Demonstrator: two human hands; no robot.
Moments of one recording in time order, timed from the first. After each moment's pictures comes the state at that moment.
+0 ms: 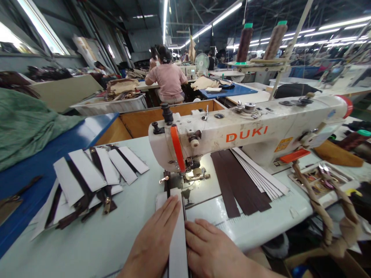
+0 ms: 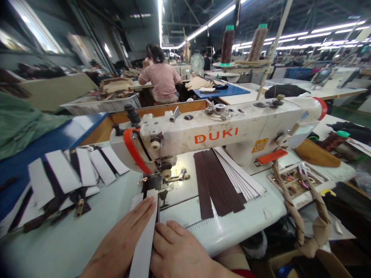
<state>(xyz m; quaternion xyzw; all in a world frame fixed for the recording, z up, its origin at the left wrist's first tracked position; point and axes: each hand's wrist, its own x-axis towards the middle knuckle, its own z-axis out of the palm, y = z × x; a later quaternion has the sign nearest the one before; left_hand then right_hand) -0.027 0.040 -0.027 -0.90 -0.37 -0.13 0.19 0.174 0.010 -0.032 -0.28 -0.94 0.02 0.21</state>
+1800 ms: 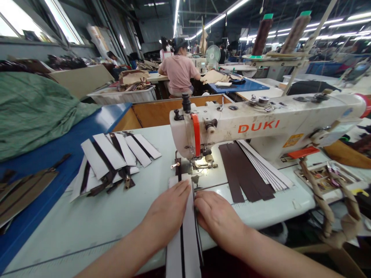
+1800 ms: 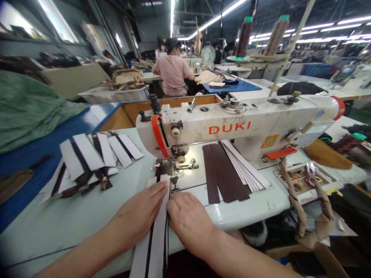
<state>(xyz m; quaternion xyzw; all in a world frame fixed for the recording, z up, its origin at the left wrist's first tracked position) -0.011 0.042 0.013 -0.91 -0.41 -0.01 0.07 0.169 0.022 -0.010 -0.37 -0.89 0.08 0.27</state>
